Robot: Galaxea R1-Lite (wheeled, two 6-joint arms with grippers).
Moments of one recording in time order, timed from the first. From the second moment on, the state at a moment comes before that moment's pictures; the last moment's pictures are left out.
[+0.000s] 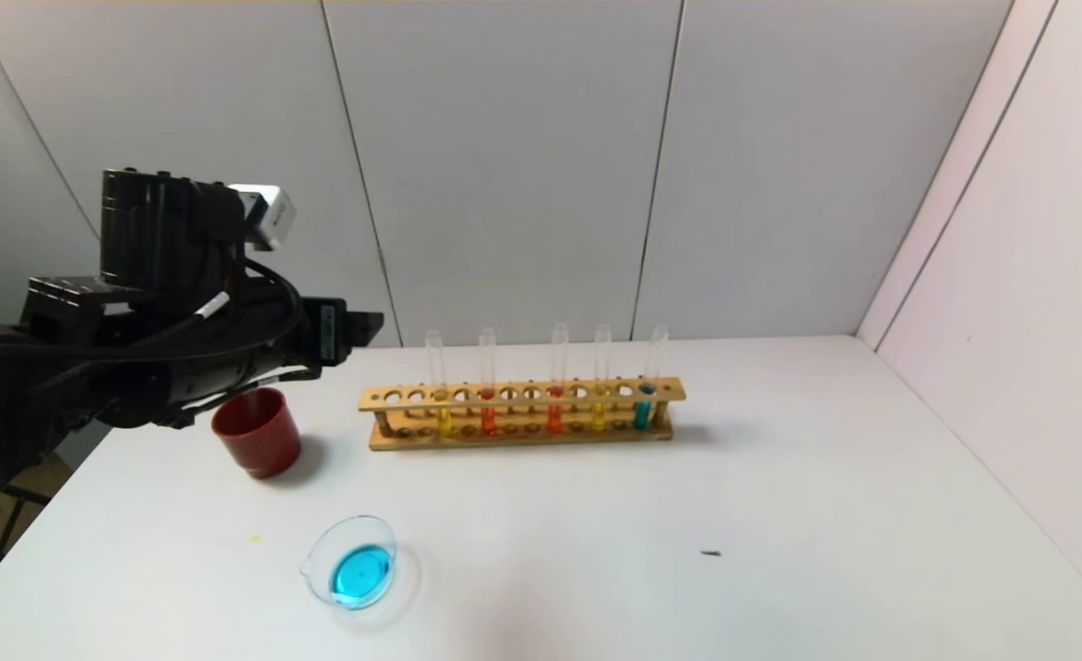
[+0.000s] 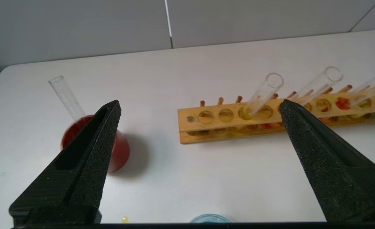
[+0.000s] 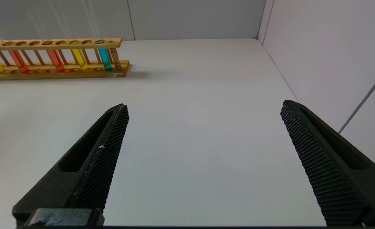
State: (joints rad) left arm -0.39 1.58 -0.96 -0.25 0.30 -0.13; right arm 0.00 0.00 0.00 -0.01 0.01 0.02
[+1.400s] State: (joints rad) left arm -0.48 2.02 -1.06 -0.54 0.41 -0.18; right arm 0.00 0.00 0.00 -0.01 0.01 0.02
